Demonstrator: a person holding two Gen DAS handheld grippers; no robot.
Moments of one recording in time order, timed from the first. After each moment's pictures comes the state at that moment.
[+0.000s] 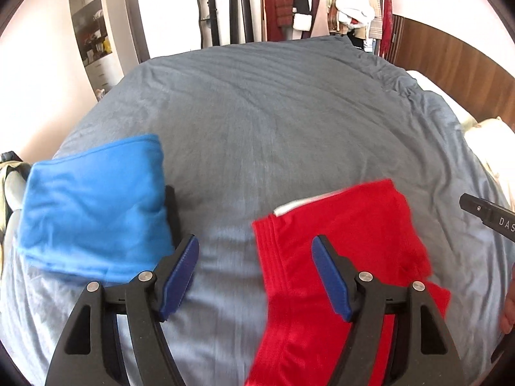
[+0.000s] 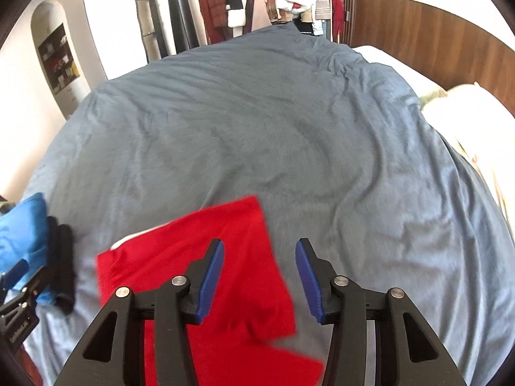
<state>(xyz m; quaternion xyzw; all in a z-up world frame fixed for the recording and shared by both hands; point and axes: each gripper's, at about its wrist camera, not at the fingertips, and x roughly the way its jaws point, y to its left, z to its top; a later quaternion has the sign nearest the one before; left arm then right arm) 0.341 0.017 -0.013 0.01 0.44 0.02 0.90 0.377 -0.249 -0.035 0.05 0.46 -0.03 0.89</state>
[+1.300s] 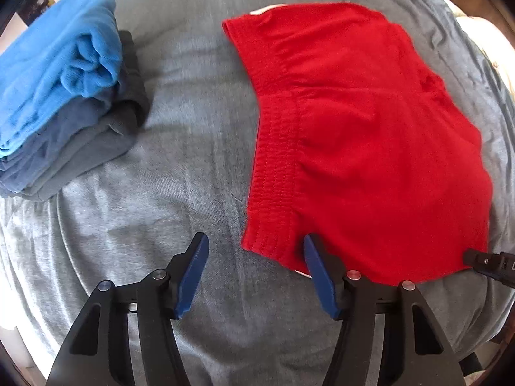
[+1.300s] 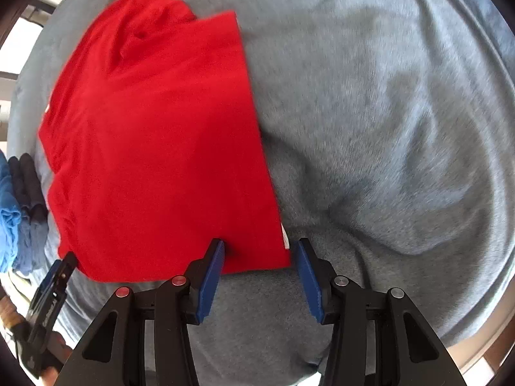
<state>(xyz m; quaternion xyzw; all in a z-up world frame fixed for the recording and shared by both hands) 0.265 0.019 -0.147 0.06 0.64 -0.04 0.77 0.182 -0.273 -0.173 0.25 0.70 -0.13 0.66</state>
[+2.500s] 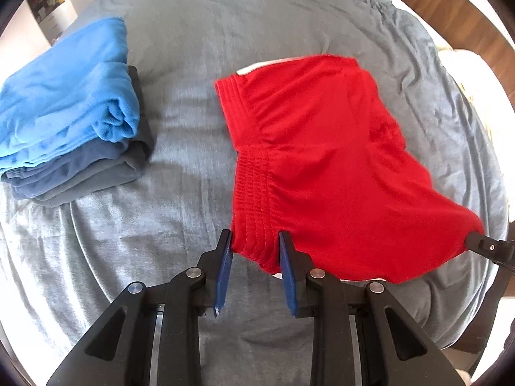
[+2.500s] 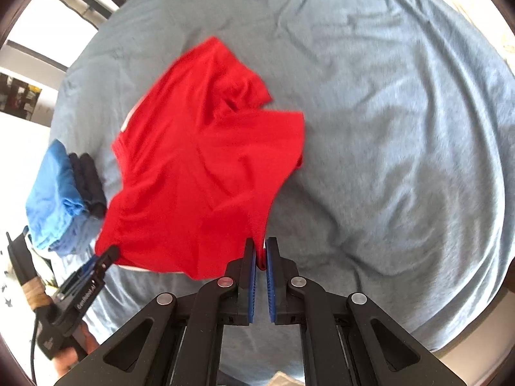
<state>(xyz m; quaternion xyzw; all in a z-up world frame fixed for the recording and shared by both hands) 0.262 0.001 -0.061 0.00 0.61 -0.06 0.79 0.201 -0.282 -0.062 0.24 0.63 -0.05 0.74</state>
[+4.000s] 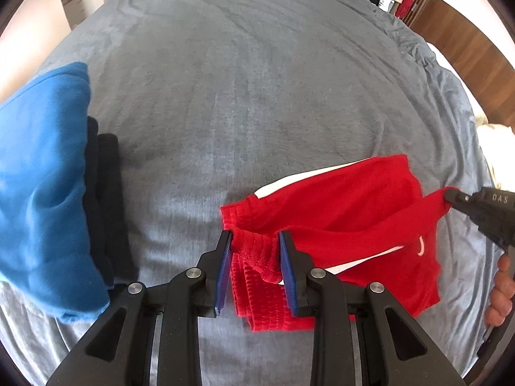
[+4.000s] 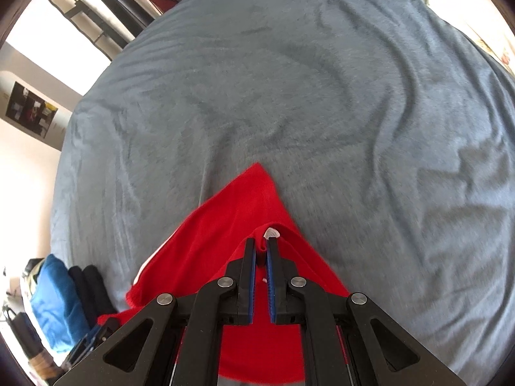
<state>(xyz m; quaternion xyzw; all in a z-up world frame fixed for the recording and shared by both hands) 0.431 0.010 -0.096 -0.06 0.57 -0.01 0.82 0.445 -0.291 -0.110 0.23 0.56 -0.03 0.79</state>
